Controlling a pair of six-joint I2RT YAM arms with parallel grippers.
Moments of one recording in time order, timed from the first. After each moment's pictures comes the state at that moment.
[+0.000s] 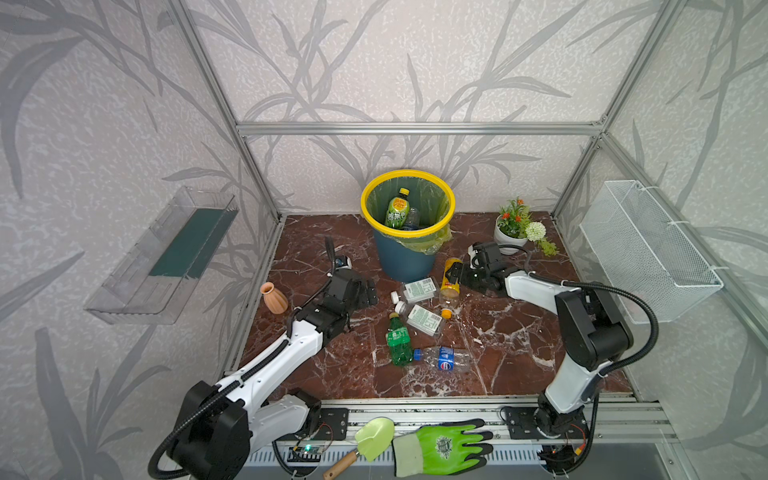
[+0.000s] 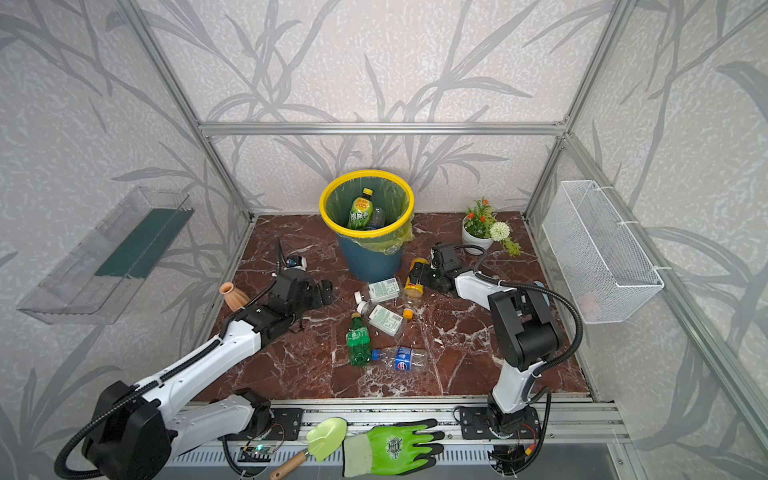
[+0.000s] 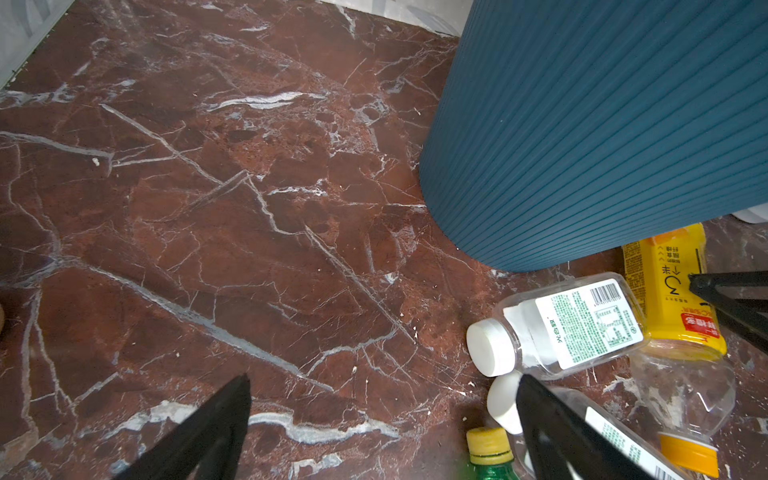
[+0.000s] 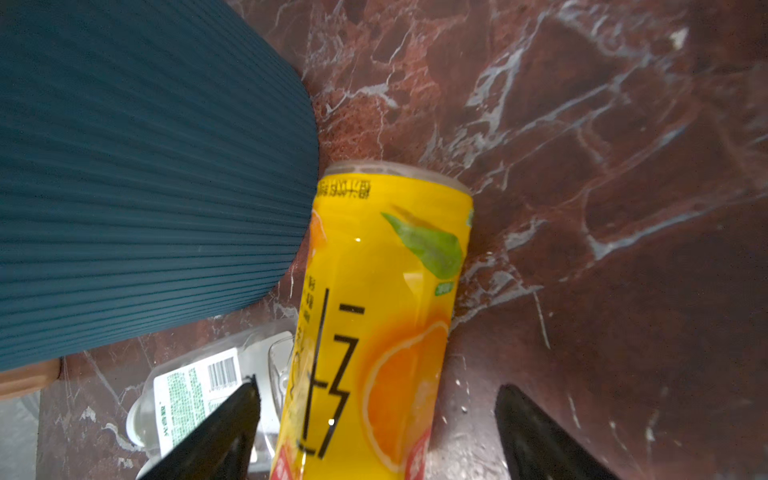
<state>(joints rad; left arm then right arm) -0.45 1.13 0.70 -0.29 -0.30 -0.51 0.35 1.81 1.04 -0.10 -0.23 0.59</state>
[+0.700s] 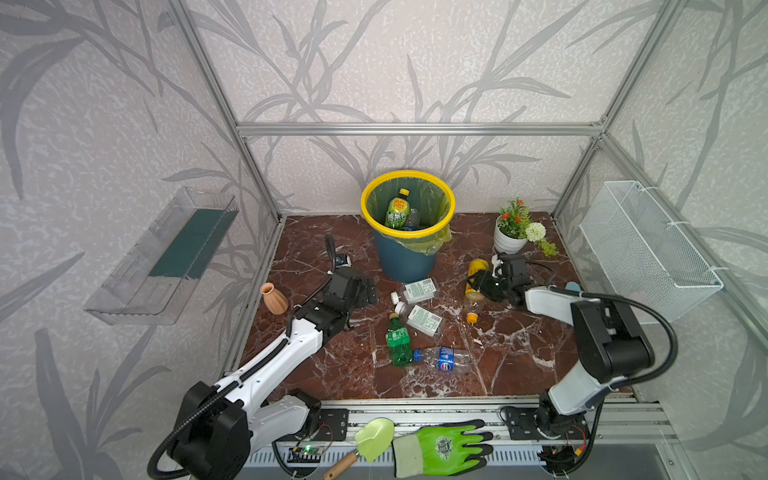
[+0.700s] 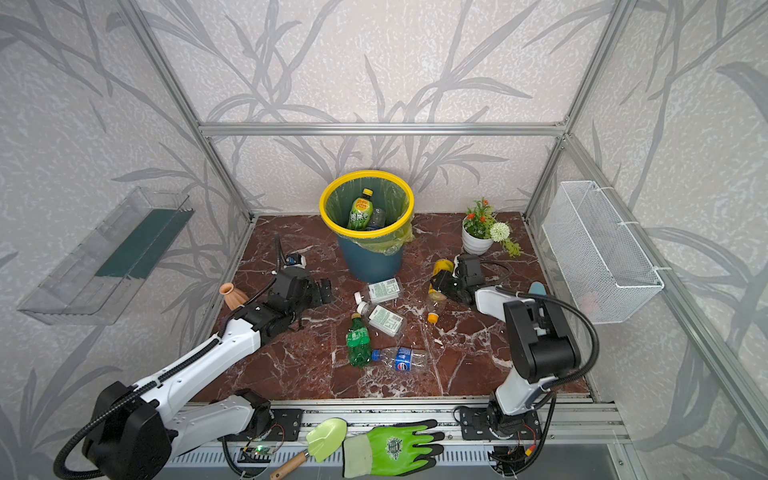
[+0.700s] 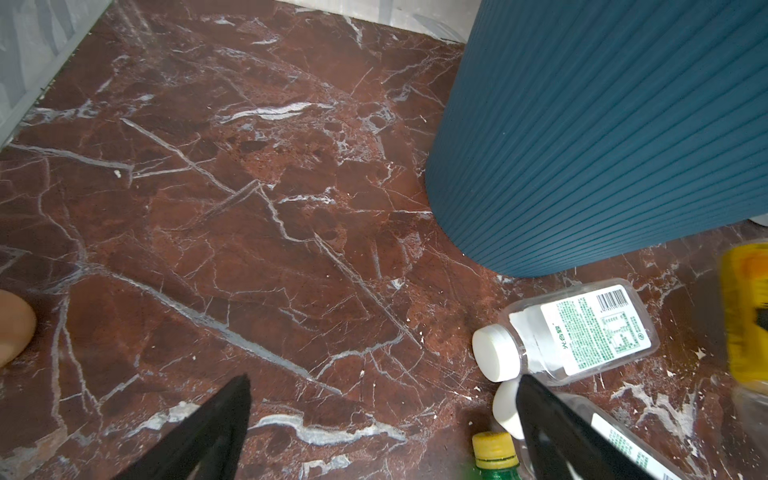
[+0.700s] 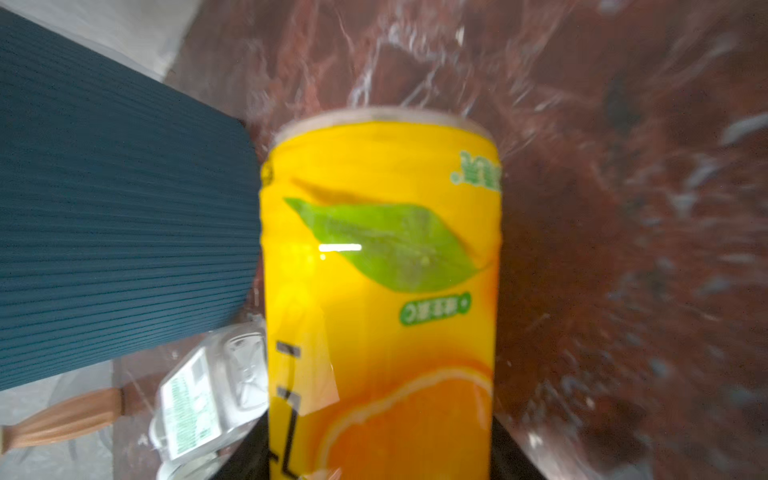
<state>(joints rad) -0.45 1.12 0.74 -0.33 -0.33 -0.50 0.18 1.57 0.76 0.10 -0.31 0.71</state>
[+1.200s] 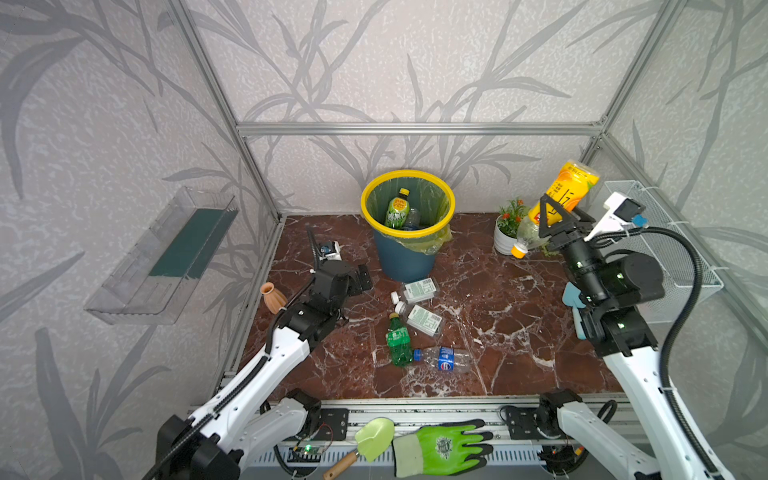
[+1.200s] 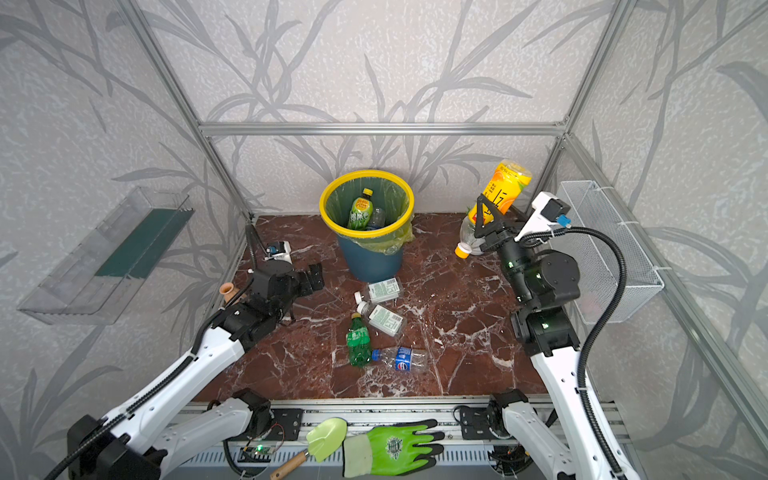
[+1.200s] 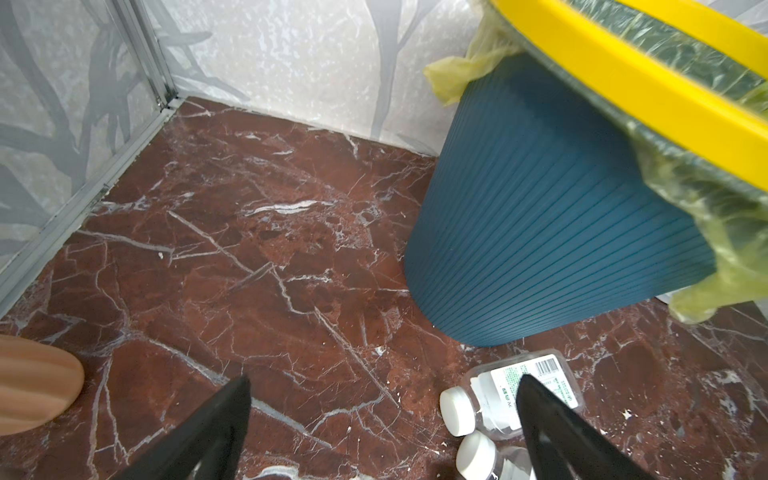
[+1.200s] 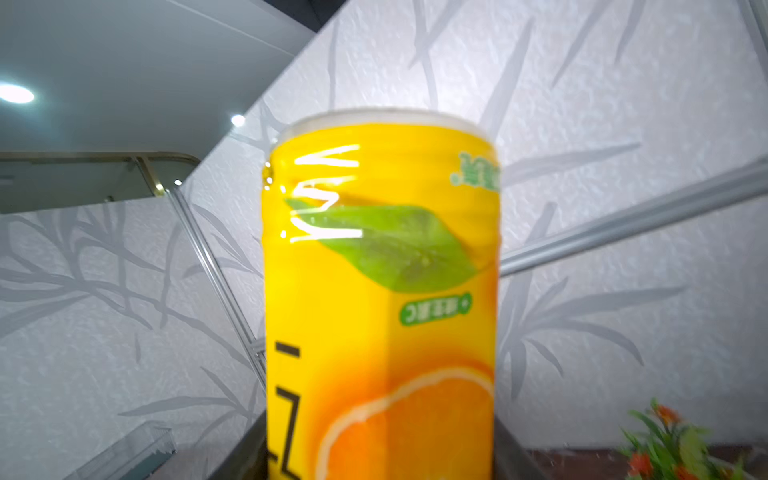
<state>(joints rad) -0.45 0.99 0.82 -0.32 -0.37 -0.47 0.18 0.88 1.08 0.23 -0.14 0.53</state>
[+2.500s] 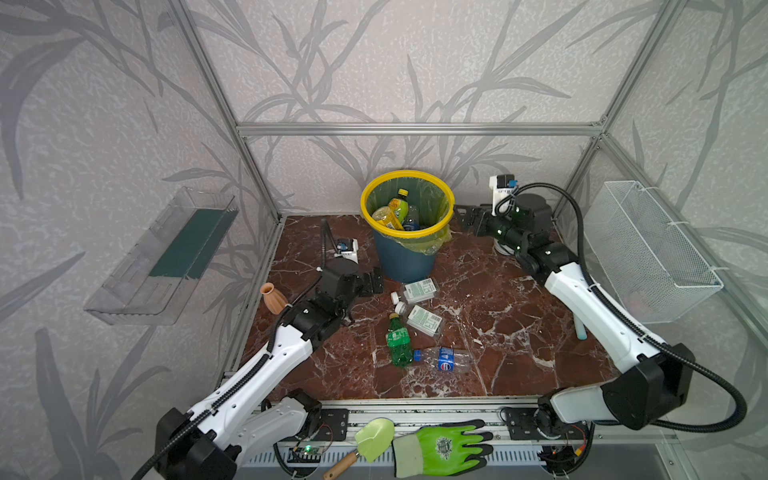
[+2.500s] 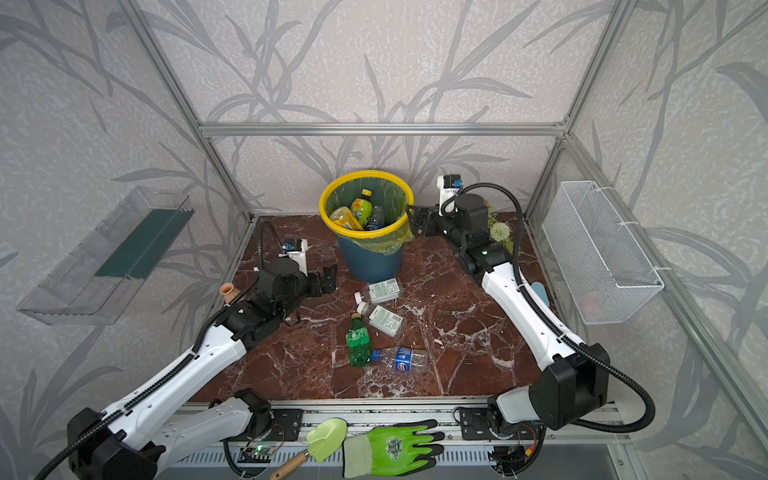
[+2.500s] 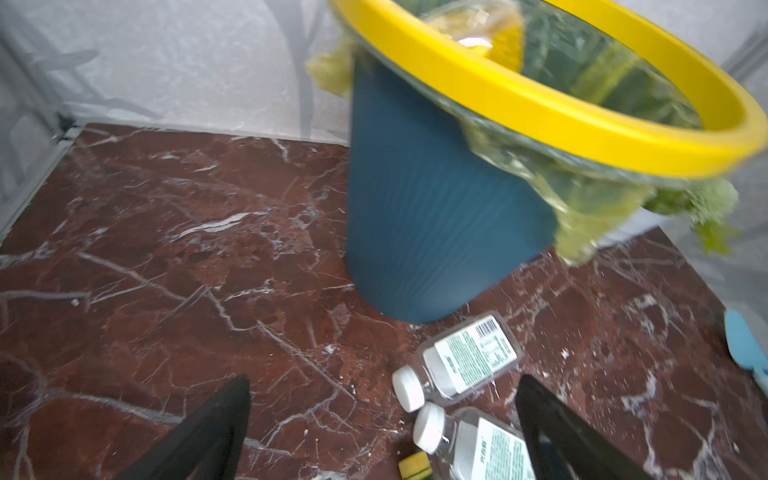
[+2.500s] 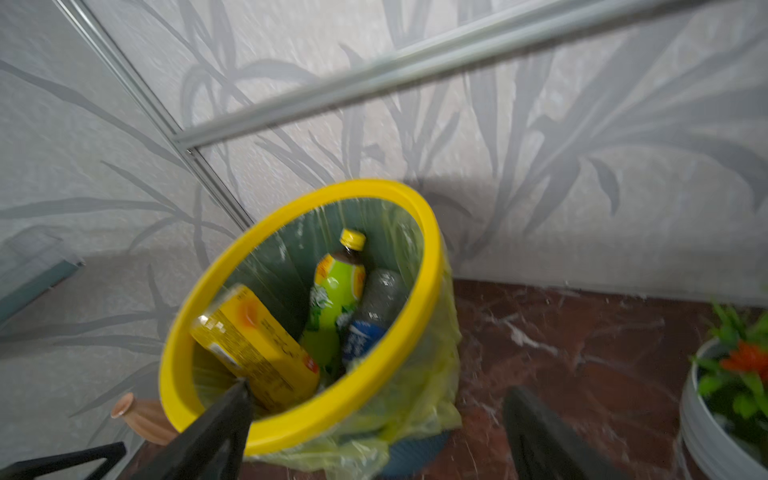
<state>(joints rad) -0.59 1.04 0.86 -0.31 -0.26 -0.34 0.33 1.40 1.24 -0.14 -0.17 0.36</state>
